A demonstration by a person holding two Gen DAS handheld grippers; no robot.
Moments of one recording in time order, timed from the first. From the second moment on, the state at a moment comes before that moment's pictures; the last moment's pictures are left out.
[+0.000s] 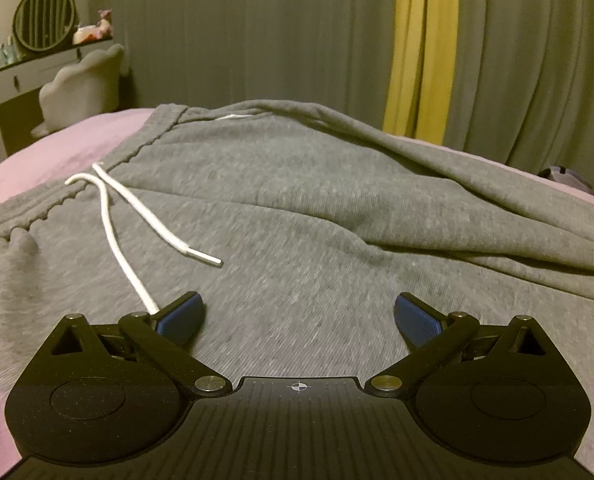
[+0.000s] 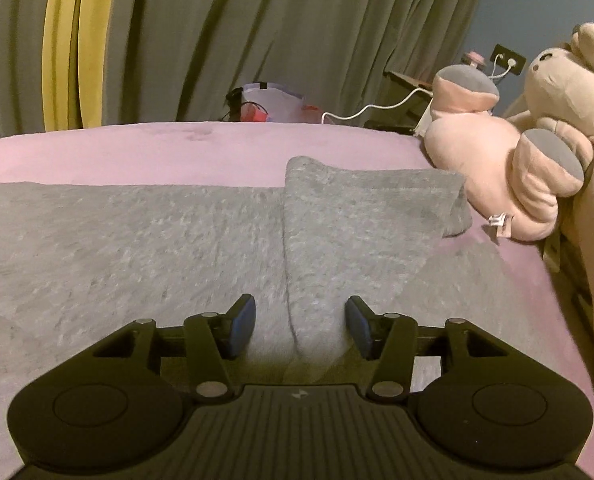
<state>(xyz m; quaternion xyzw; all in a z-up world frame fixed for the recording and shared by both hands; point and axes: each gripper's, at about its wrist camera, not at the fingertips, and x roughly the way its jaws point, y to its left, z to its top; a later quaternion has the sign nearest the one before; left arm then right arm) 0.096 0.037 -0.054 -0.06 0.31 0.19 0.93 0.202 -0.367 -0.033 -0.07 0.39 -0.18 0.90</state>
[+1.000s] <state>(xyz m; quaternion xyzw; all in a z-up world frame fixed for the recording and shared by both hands) 0.164 0.121 0.022 -0.22 0.28 0.14 0.92 0.119 -0.517 -0.052 0.46 0.30 -0.16 0.82</state>
